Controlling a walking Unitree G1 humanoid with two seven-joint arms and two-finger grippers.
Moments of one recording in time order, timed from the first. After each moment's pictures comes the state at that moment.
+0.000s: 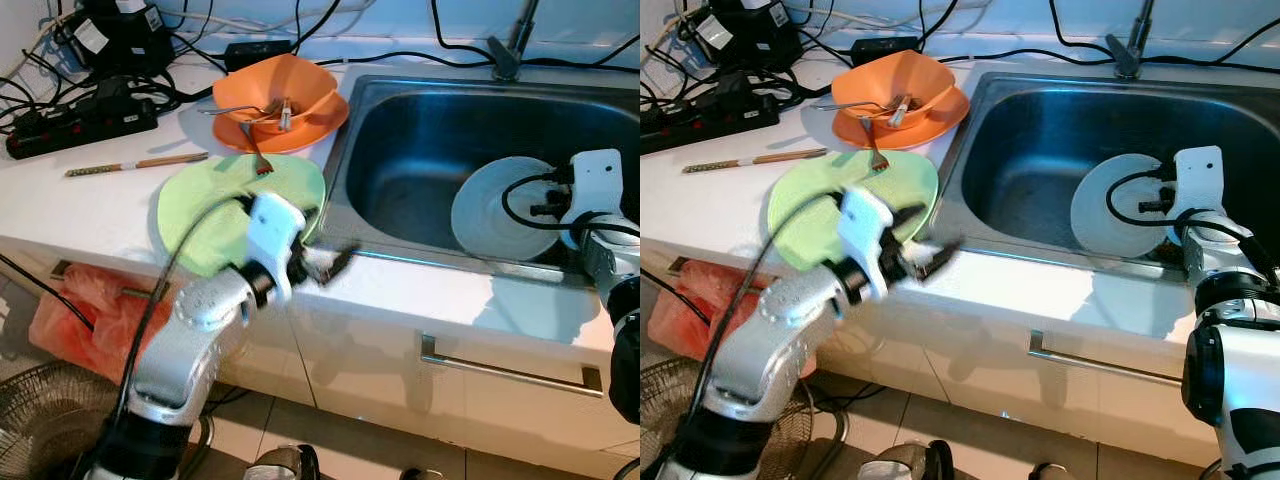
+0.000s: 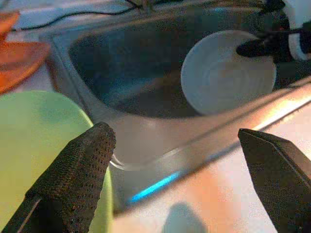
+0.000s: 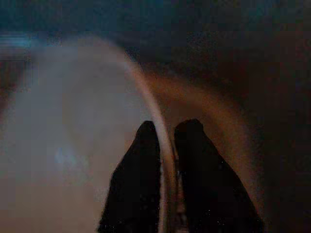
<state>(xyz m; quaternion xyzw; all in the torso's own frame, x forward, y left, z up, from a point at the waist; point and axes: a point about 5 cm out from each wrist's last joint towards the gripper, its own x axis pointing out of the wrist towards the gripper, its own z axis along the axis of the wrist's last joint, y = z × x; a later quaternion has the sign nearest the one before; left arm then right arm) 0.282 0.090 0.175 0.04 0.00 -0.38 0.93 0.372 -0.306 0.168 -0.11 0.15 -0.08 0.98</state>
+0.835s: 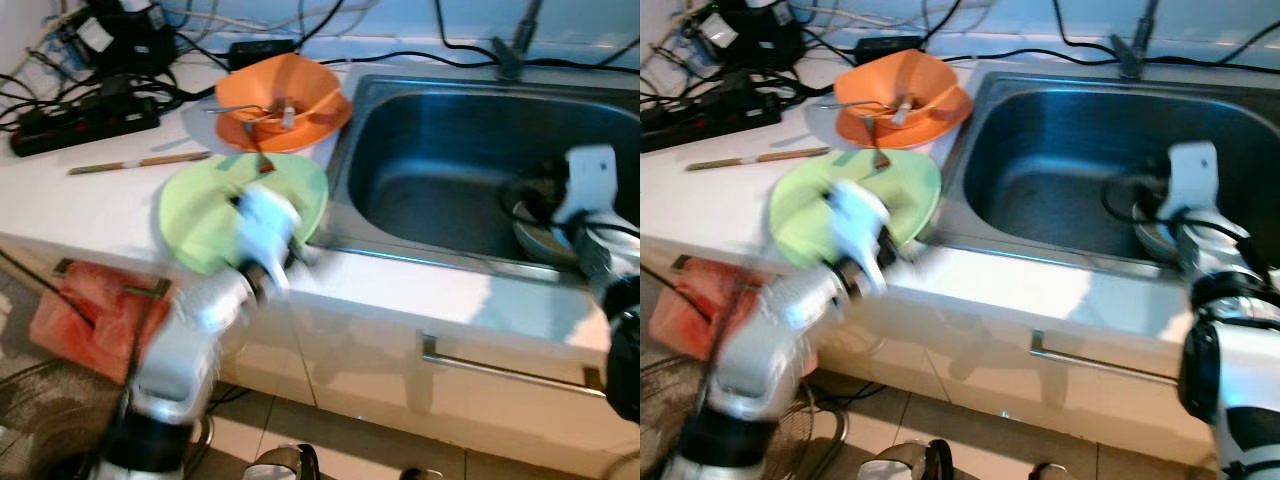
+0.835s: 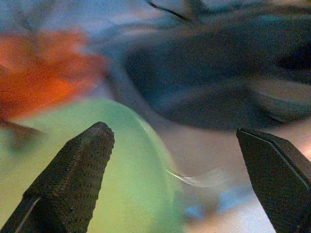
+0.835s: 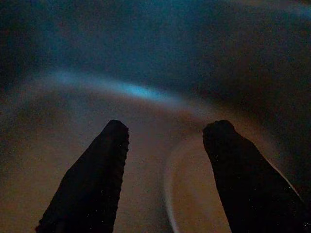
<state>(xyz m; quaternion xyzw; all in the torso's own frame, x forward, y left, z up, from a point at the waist) 0.300 0.109 0.189 0.06 -0.05 -0.26 0.96 0.381 -0.288 0.179 -0.06 0.10 -0.03 0.99</state>
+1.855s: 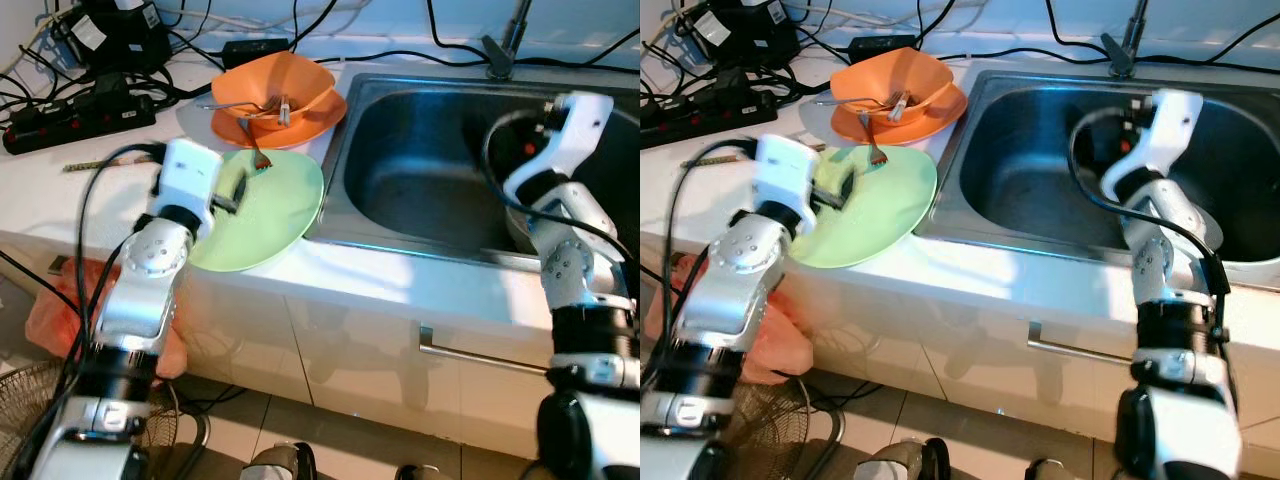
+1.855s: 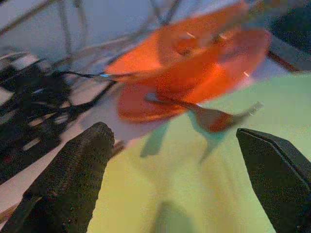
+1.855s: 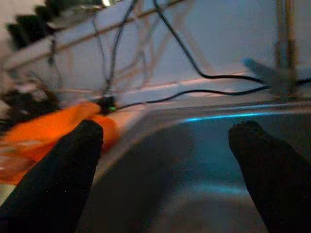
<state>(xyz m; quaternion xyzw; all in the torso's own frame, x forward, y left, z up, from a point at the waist) 0.350 0.177 0.191 0.20 -0.04 -0.10 0.97 0.361 -0.201 0.238 0.12 -0.10 0.14 0.98</state>
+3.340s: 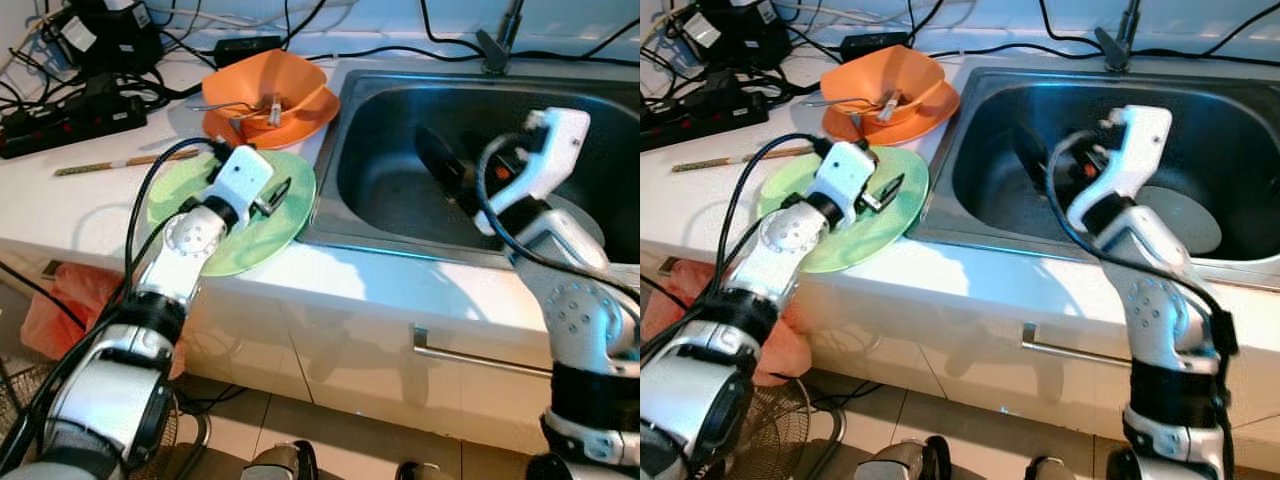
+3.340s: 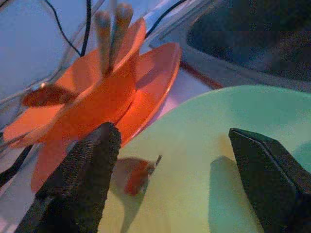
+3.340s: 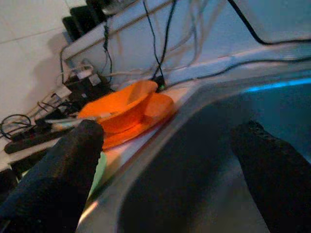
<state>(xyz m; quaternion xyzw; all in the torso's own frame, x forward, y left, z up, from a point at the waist) 0.388 0.150 0.182 0.26 -0.08 -0.21 0.94 0.312 -0.167 0.235 0.16 -0.06 0.21 0.96</state>
